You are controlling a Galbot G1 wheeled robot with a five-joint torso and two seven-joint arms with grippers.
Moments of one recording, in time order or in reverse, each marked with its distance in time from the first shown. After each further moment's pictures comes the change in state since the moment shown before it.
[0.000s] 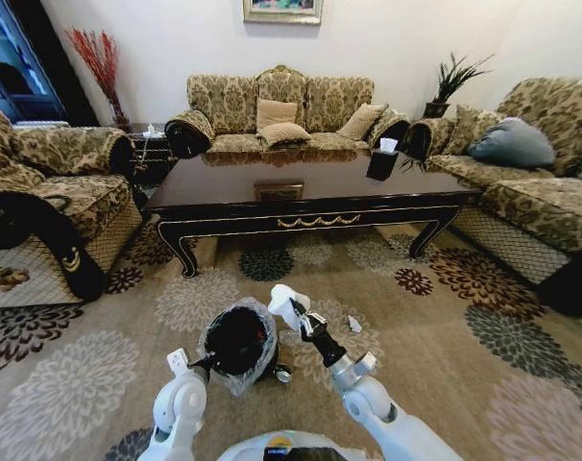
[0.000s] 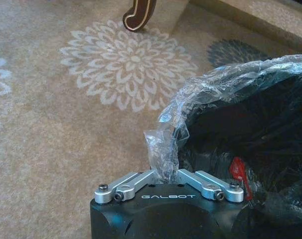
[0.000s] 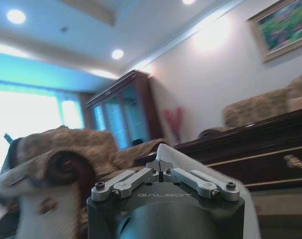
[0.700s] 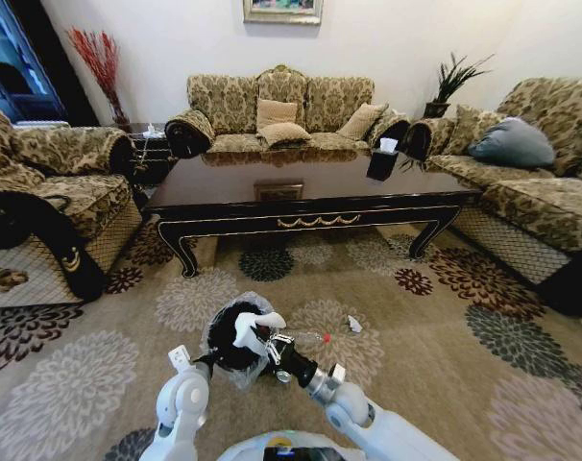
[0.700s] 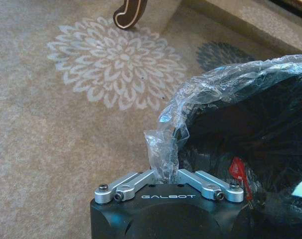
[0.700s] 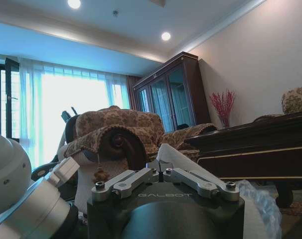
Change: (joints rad) left arm -0.006 -0.024 0.016 -0.010 -0.020 -0.006 0.003; right arm 0.117 0.004 -0.203 -0.063 -0.091 0.017 -0.032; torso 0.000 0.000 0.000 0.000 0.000
